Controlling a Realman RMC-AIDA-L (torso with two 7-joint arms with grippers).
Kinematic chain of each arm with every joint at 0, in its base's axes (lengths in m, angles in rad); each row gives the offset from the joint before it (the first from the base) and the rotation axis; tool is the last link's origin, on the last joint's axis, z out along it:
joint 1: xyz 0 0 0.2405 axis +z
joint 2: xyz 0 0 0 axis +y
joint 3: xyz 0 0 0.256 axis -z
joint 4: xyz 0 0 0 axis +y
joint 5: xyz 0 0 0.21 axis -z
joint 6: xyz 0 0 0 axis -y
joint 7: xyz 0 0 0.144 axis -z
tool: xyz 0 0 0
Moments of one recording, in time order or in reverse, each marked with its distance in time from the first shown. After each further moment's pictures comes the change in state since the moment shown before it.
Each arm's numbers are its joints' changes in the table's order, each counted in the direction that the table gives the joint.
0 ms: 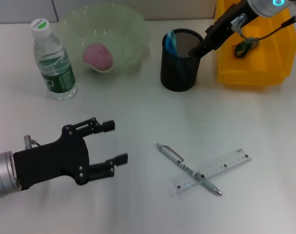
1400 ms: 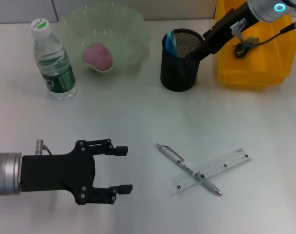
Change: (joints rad) left arm -0.052 0.023 -0.192 0.090 -0.050 -0.032 0.062; right arm -0.038 -0.002 0.011 -0.013 -0.062 -0.004 0.010
